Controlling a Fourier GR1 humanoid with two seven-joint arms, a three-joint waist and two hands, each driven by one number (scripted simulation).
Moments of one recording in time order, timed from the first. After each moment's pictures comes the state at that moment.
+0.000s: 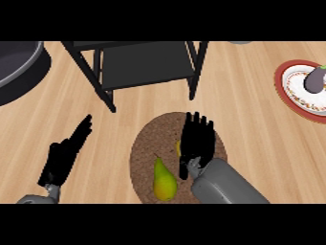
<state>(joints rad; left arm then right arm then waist) -0.02 0.25 -0.16 -1.37 0.02 0.01 0.05 -0.48 -0.04 0.65 -1.27 0.82 0.19 1.11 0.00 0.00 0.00</state>
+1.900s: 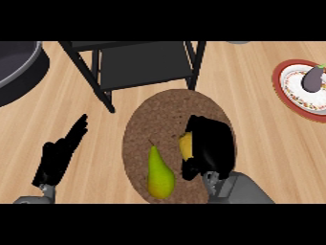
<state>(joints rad) -0.01 0.21 -0.07 -1.39 -0.05 -0.06 0.06 -0.38 -0.09 0.61 -1.63 0.99 0.17 1.03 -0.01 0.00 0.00</state>
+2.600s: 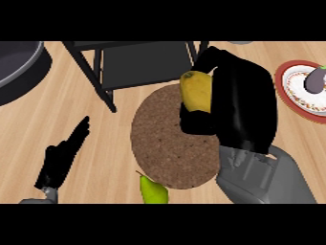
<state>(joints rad) 0.01 0.19 -0.07 -1.40 -0.06 -0.06 0.05 -0.70 -0.02 0.35 -1.83 1.09 0.22 1.03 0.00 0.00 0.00</state>
